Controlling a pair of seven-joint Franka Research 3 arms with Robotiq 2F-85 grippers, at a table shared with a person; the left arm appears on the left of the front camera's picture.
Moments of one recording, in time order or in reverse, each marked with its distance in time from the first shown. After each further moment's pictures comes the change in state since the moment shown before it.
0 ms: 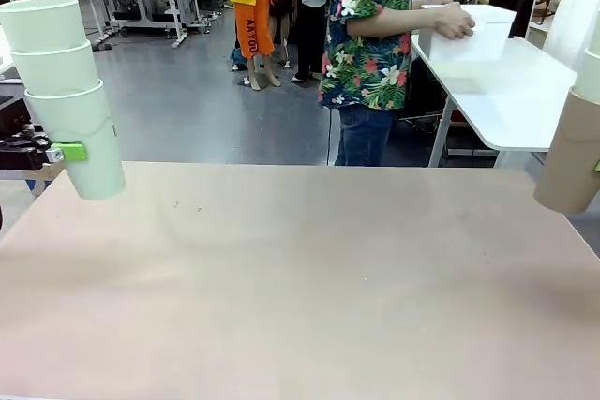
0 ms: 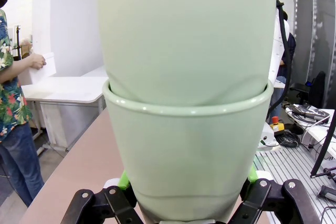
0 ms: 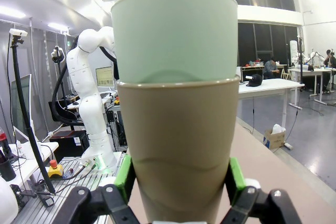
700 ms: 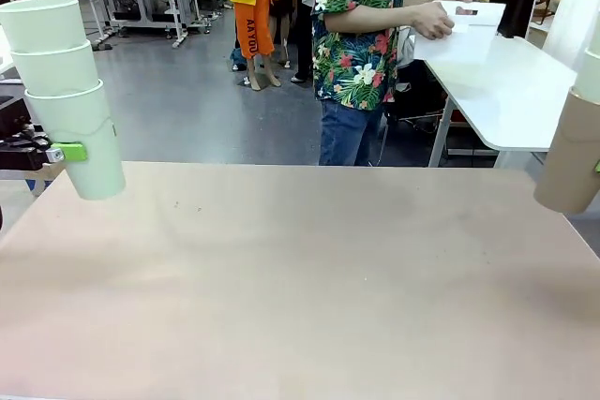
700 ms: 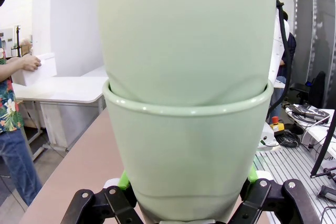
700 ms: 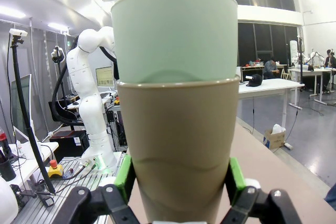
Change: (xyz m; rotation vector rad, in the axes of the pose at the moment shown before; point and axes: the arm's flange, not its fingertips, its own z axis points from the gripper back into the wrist) left arm 0.000 0.000 0.000 0.000 0.000 0.000; right arm 0.000 0.000 0.000 0.000 0.000 0.000
